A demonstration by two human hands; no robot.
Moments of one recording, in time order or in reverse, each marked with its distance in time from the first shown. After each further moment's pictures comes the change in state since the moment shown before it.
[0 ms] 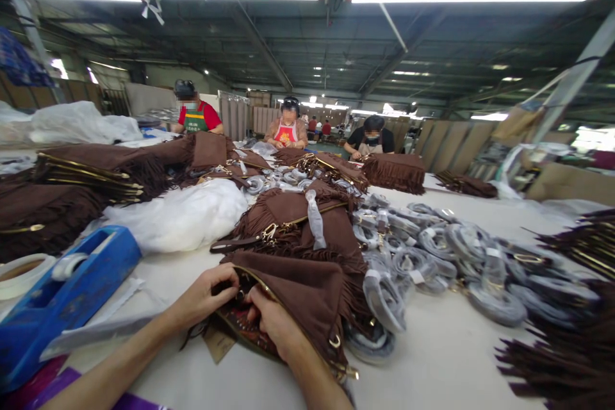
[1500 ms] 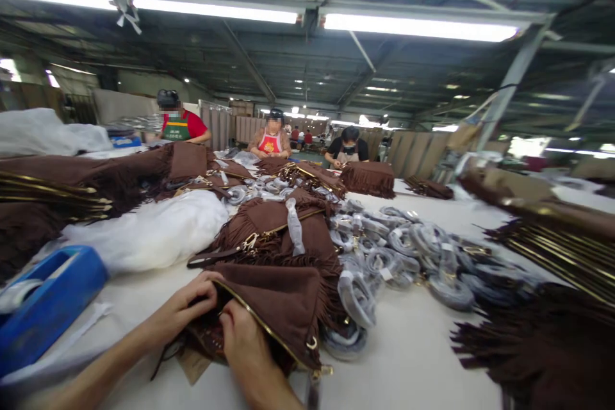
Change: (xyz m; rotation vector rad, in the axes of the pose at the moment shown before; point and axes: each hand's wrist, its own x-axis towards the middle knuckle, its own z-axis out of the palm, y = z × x) left_hand 0.000 0.001 -0.005 -0.097 -0.088 -0.029; right_hand -0.009 0.013 0.010 -0.670 0.204 -0.553
